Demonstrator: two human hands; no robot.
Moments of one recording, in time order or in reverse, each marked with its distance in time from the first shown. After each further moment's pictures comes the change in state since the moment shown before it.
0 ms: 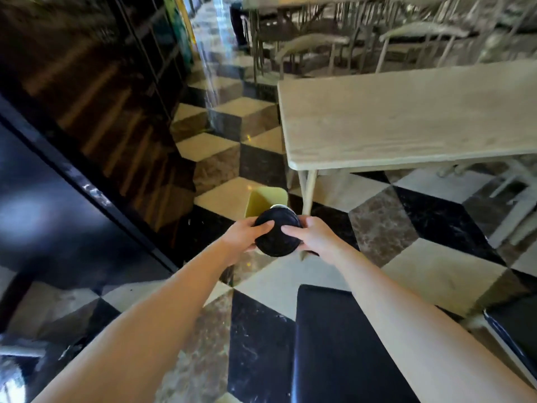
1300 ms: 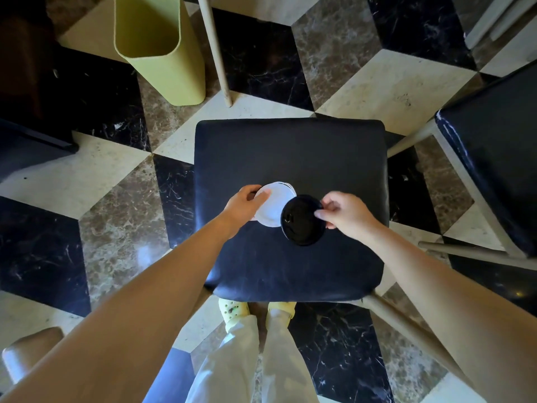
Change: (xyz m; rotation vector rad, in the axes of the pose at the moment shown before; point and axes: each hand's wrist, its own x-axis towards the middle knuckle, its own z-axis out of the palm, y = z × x) left_hand 0.043 -0.334 0.244 0.287 -0.055 -0.352; right_hand -0.126 0.395 -0.158 -0.275 0.149 0.364
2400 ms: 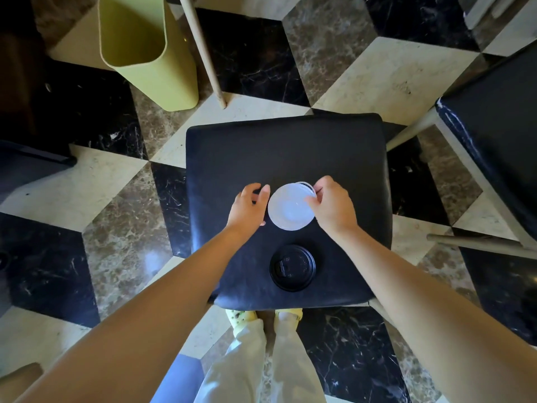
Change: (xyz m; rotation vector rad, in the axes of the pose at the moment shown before) left_hand 0.002 0.009 0.025 0.154 0.157 0.094; right_hand 0.025 -0.004 0.026 -0.167 0.329 -0.058
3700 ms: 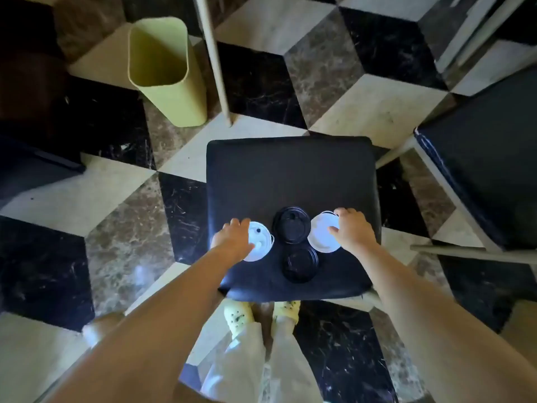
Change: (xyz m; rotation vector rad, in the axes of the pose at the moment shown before) left_hand -0.051 -0.032 -0.057 0.982 -0.241 0.083; right_hand -0.045 0.007 -0.027 -0.526 -0.237 0.120
